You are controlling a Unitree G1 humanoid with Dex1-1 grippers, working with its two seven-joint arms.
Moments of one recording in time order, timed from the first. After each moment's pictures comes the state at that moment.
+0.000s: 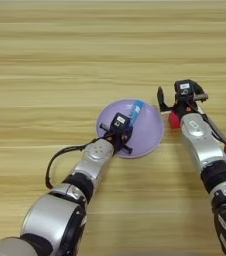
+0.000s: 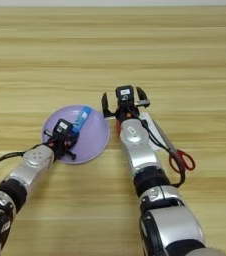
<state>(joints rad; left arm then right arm) -0.57 -0.06 -0.11 1.16 0.11 -0.23 -0.17 -0.55 -0.02 -0.01 0.75 -0.09 -0.16 -0.10</state>
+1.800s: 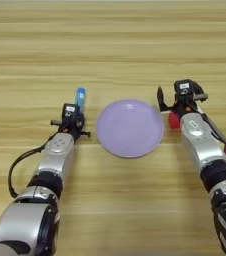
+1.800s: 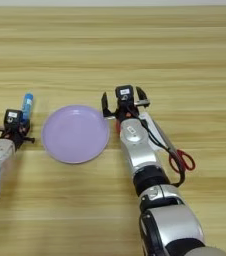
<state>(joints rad) -0.51 0.10 0.09 1.02 0.00 -0.12 -0.04 -0.55 -0.02 -0.01 0.76 -0.09 -0.17 -0.10</state>
